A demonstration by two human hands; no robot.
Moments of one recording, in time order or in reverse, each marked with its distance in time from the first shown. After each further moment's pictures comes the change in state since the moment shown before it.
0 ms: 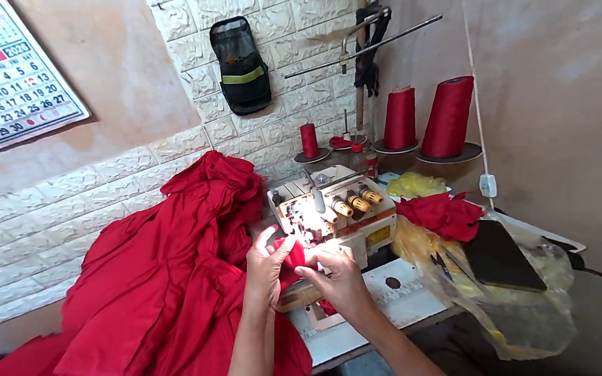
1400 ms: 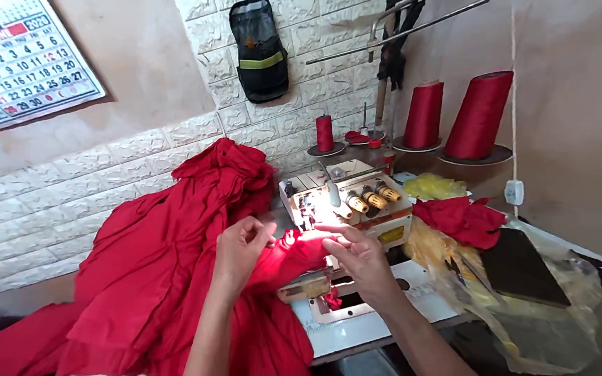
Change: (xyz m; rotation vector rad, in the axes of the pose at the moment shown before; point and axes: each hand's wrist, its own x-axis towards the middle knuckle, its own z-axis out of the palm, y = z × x) left_hand 0.004 0.035 -0.060 0.722 -0.091 0.389; right_hand 0.023 0.000 -0.021 0.643 -0.101 0.254
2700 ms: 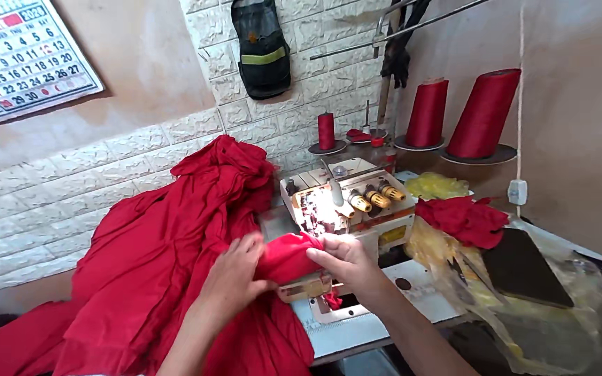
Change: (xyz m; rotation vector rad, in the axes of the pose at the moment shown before) left_hand -0.021 -0.007 -0.023 0.582 -0.430 0.121; right_hand 0.000 -0.016 0.010 -0.041 -0.189 0.237
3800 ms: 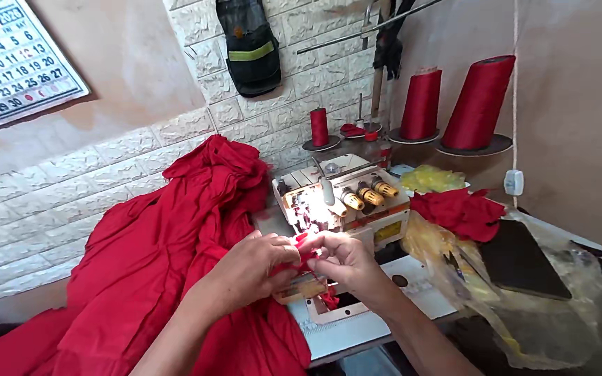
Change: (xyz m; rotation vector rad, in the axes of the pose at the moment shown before) left_hand 0.034 0.026 -0.020 -0.009 -0.061 0.580; right_hand 0.001 0.008 -0.013 -0.105 -0.054 -0.204
